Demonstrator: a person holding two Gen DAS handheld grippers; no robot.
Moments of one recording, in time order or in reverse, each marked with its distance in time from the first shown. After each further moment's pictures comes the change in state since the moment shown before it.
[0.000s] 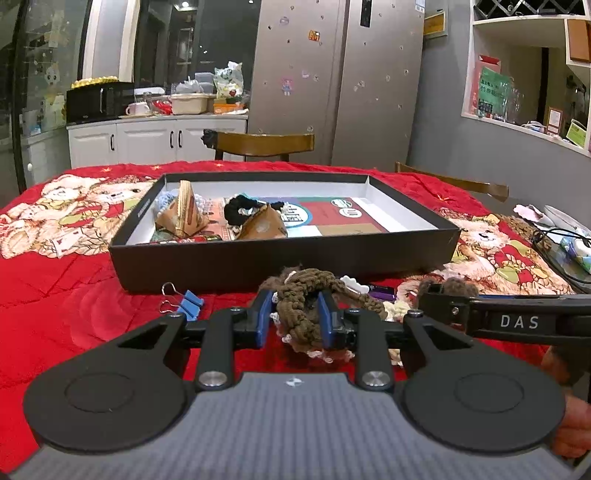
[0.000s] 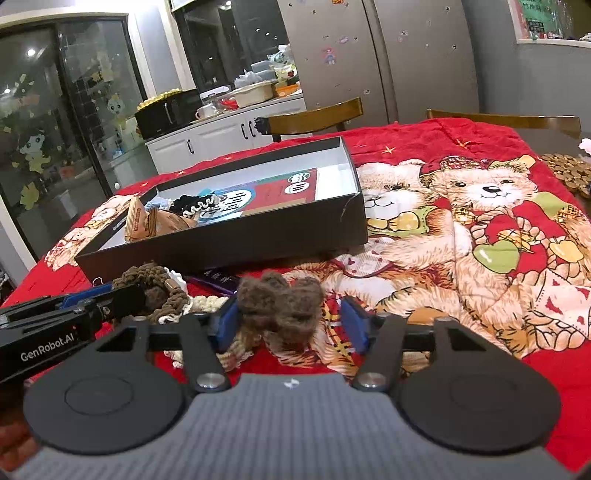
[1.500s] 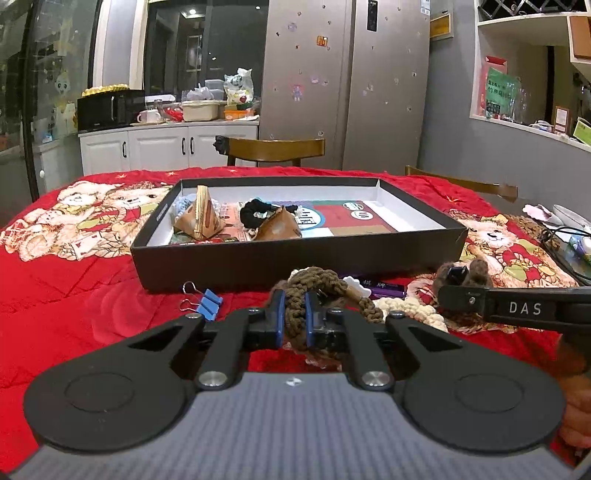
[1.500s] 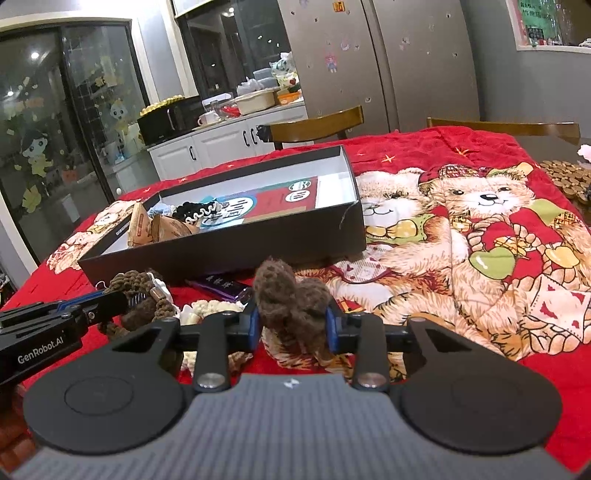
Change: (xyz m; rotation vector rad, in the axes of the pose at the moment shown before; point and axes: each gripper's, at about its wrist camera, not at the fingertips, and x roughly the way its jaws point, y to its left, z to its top) left arm -0.015 0.000 -0.004 0.013 -0.016 0.045; right arm -0.007 0.001 -0.001 -0.008 -0.034 0.004
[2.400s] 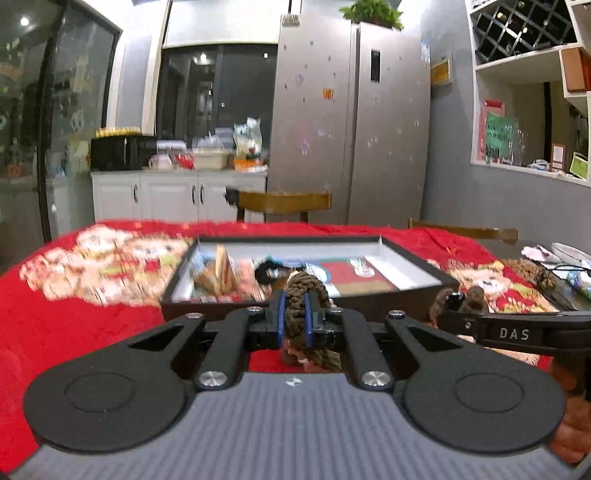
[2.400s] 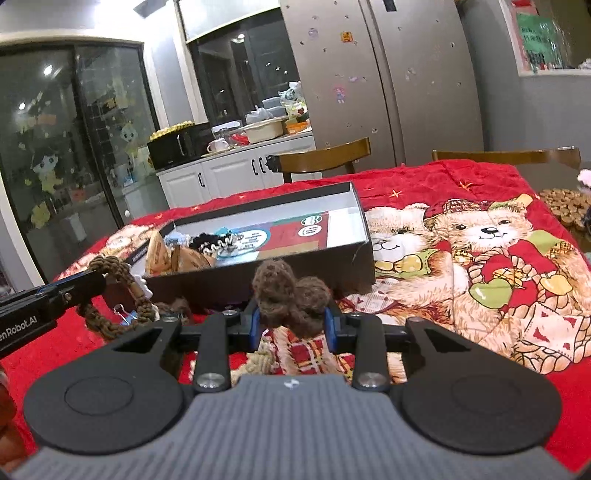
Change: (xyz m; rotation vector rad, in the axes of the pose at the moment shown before) left arm -0.041 0.005 0.012 -0.009 -0.181 0.025; right arm -0.019 0.006 0.010 -0.006 -0.096 0.025
